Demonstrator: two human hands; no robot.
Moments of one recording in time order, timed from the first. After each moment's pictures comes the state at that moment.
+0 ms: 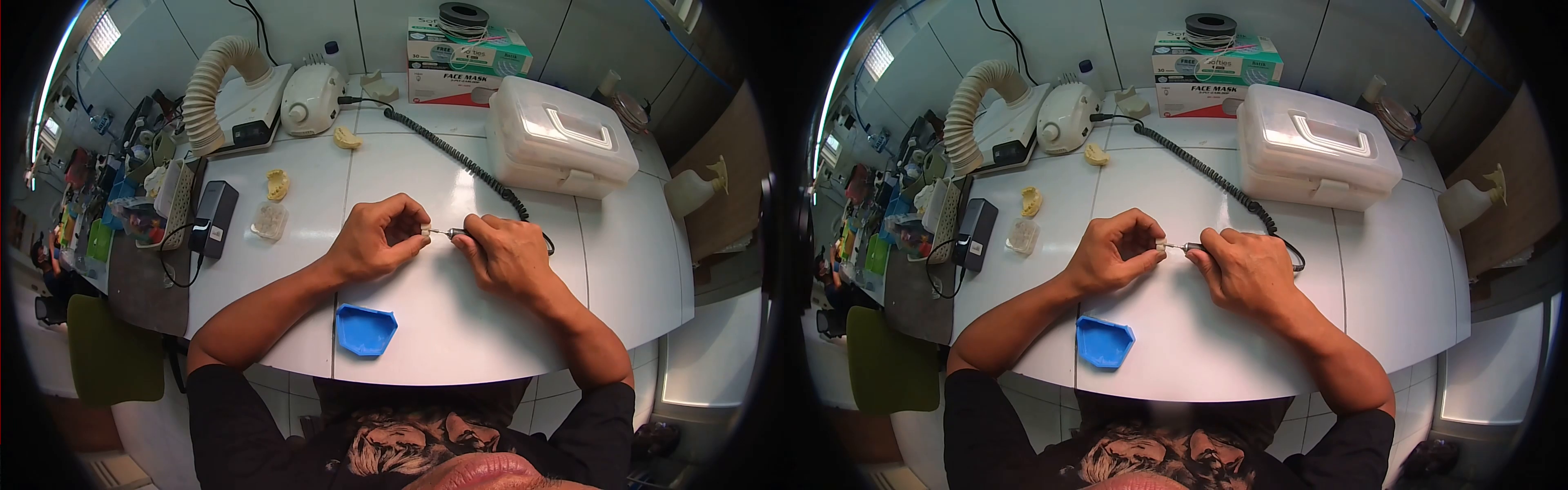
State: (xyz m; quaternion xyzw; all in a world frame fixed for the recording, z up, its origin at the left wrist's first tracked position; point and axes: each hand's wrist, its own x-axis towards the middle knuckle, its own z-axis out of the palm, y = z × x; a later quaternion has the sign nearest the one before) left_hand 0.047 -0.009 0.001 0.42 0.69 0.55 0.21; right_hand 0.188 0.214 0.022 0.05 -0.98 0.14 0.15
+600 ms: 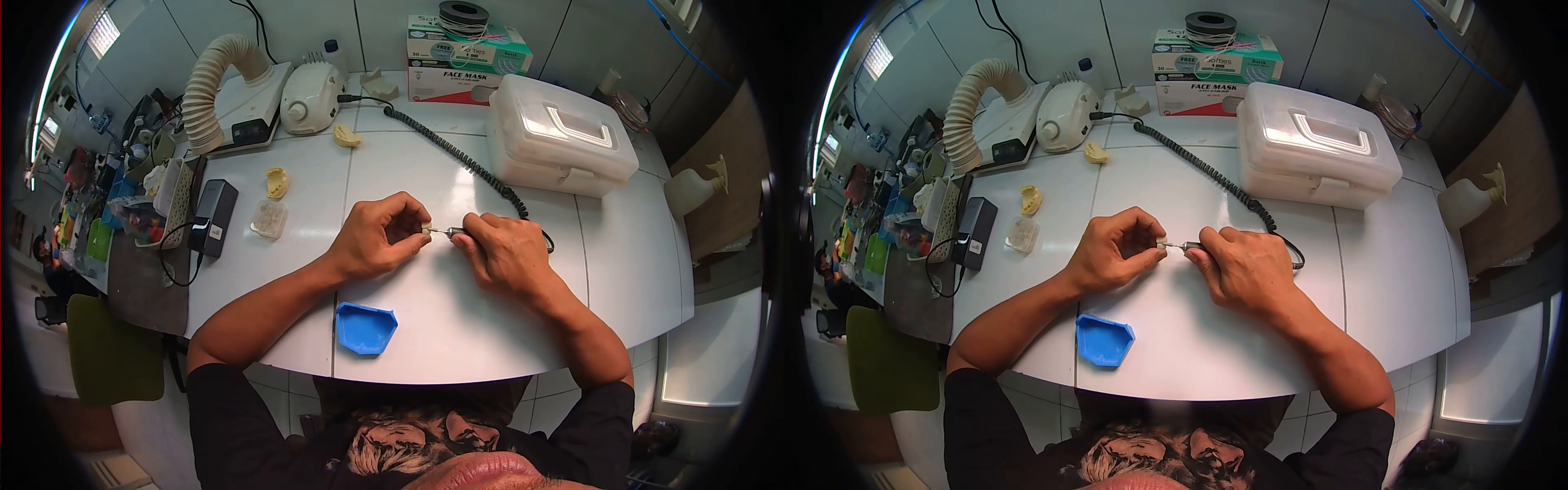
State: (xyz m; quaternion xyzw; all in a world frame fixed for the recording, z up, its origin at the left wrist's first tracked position) left_hand 0.047 -0.008 0.000 0.43 0.69 0.55 0.20; right_hand 0.188 0.214 0.022 0.06 -0.98 0.13 0.15
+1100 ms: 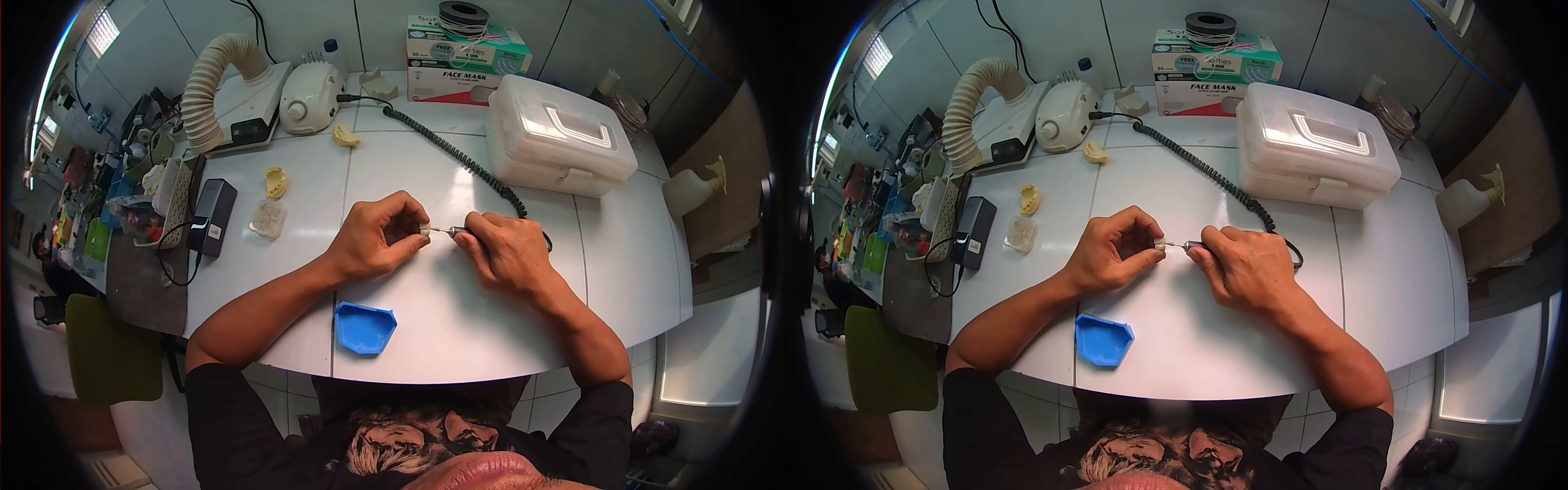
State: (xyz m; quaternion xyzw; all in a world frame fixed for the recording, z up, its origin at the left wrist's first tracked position) left_hand 0.047 -0.010 0.001 0.43 0.68 0.55 0.22; right_hand 0.189 0.218 0.023 0.06 -0.98 0.16 0.14
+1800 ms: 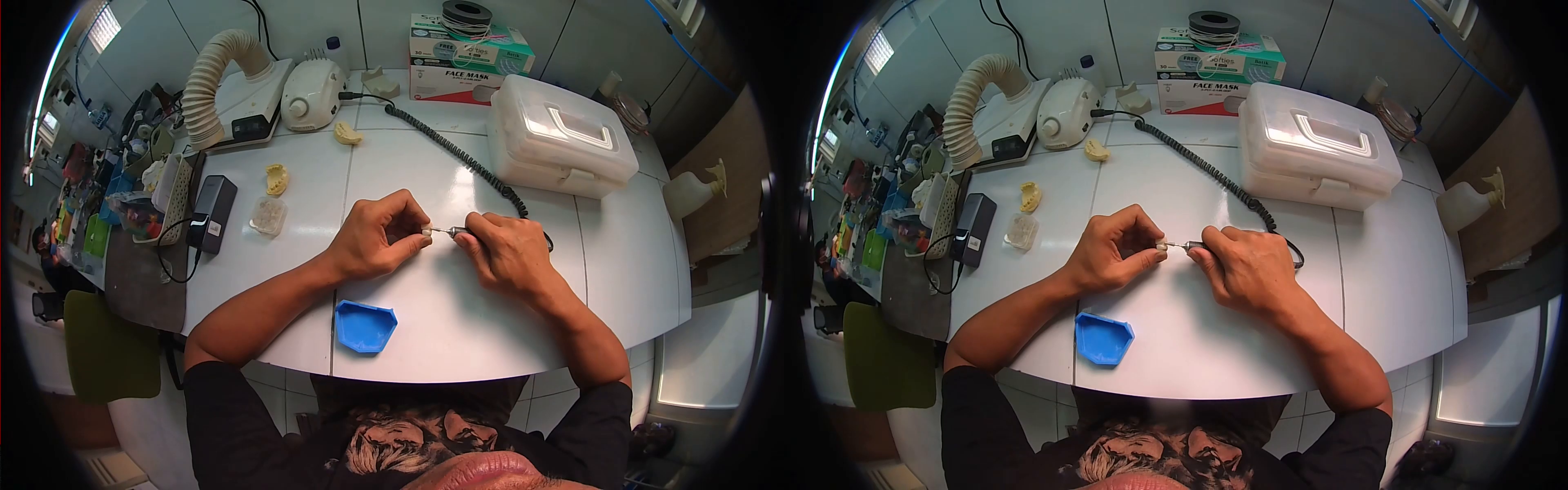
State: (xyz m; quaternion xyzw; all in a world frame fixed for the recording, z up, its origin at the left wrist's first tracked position) left_hand 0.047 -0.011 0.002 0.44 0.68 0.54 0.22; right_hand 0.189 0.217 0.025 0.06 -0.98 0.15 0.14
